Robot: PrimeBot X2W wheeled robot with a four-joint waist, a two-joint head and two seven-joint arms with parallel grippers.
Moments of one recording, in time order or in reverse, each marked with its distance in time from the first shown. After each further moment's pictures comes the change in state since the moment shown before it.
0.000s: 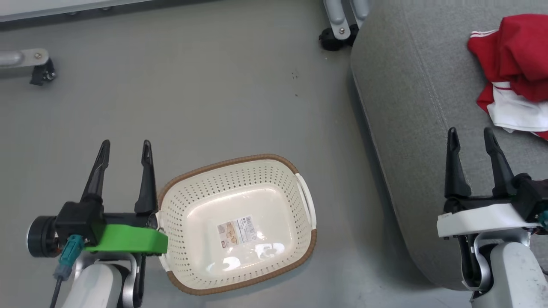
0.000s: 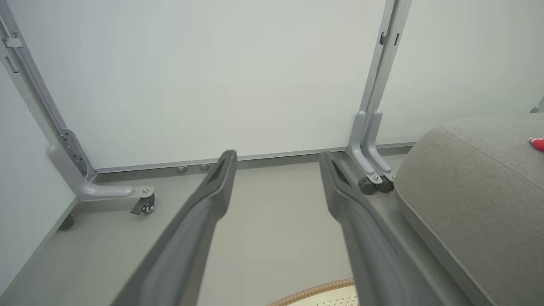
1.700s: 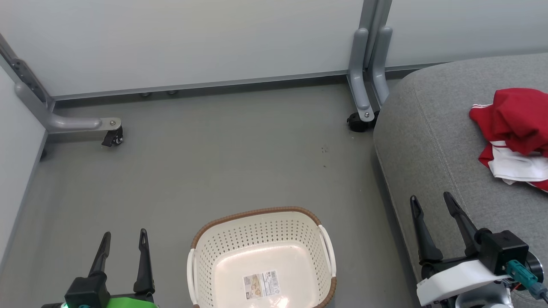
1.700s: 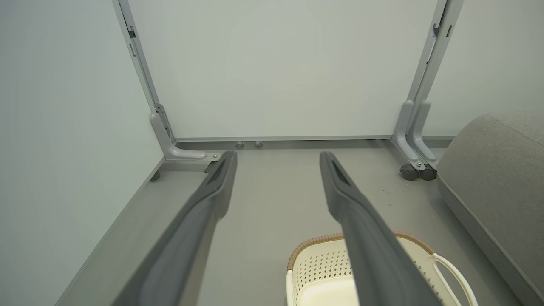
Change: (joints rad) left arm 0.295 -0.207 0.300 0.097 0.226 -0.201 0.000; right arm 0.270 0.007 0.127 -0.162 -0.026 0.000 0.140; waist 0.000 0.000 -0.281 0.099
